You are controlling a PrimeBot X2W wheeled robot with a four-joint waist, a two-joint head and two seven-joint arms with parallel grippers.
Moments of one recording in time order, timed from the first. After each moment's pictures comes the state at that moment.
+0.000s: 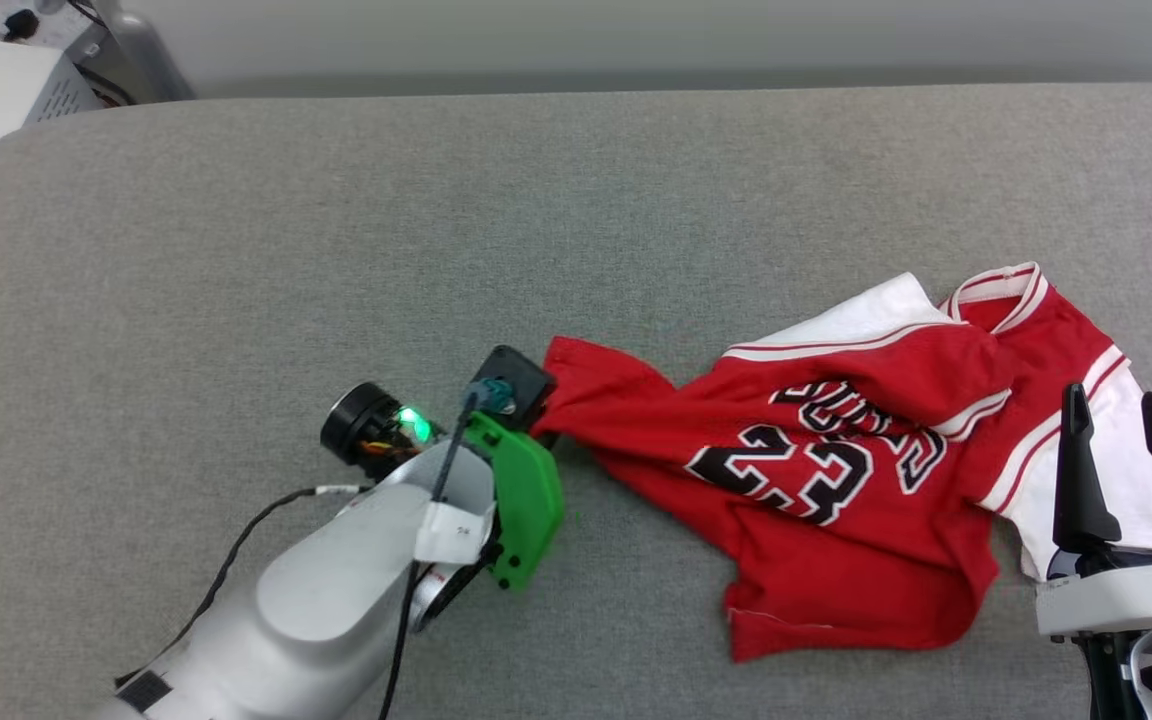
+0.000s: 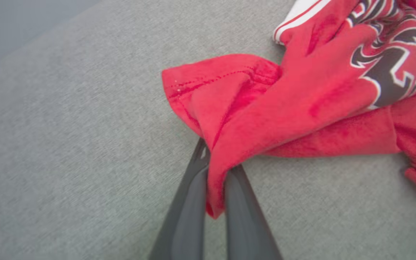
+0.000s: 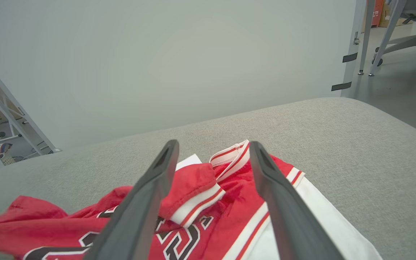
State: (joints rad) left arm -0.73 0.34 -1.06 0.48 -0.69 0.03 0.13; right arm 0.00 -0.05 -0.16 -0.09 0.30 0.13 -0.17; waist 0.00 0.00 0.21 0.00
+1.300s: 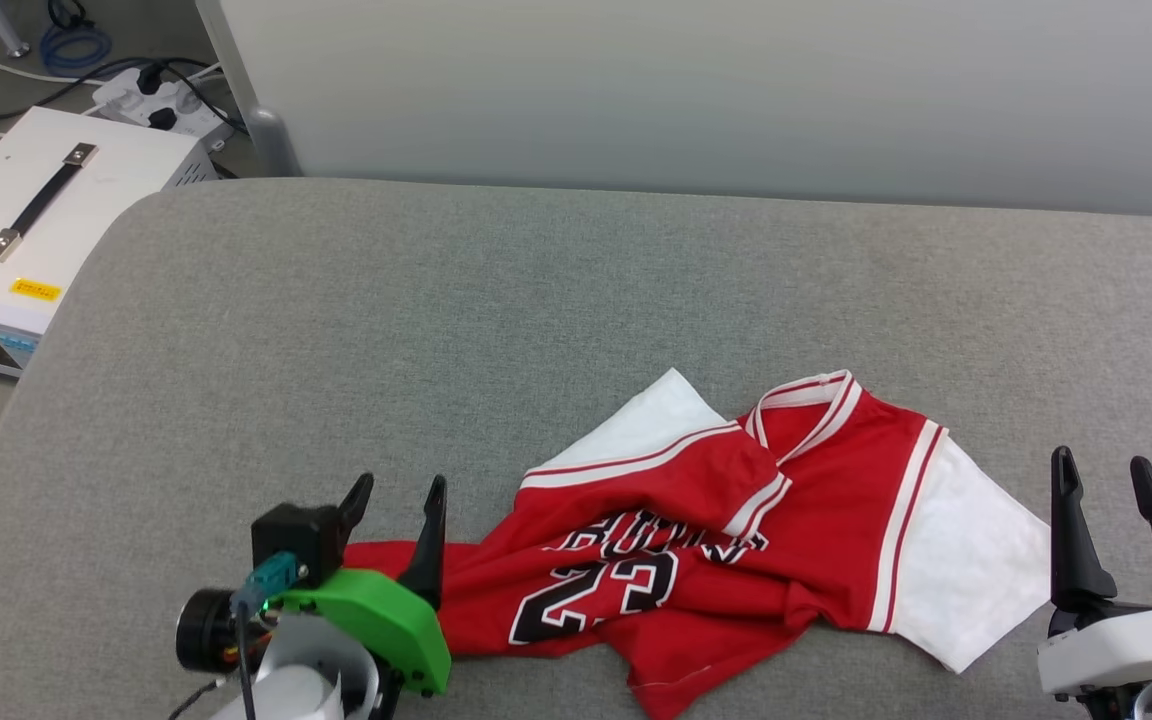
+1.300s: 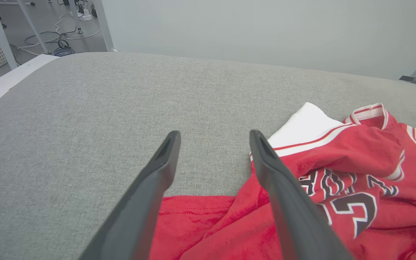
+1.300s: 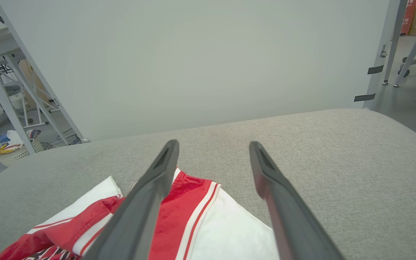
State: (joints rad) left arm -0.23 0.51 -0.77 0.09 -0.84 0.41 -0.23; right arm 0.10 -0.05 -0.17 -0.13 0.29 0.13 -0.08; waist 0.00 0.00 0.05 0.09
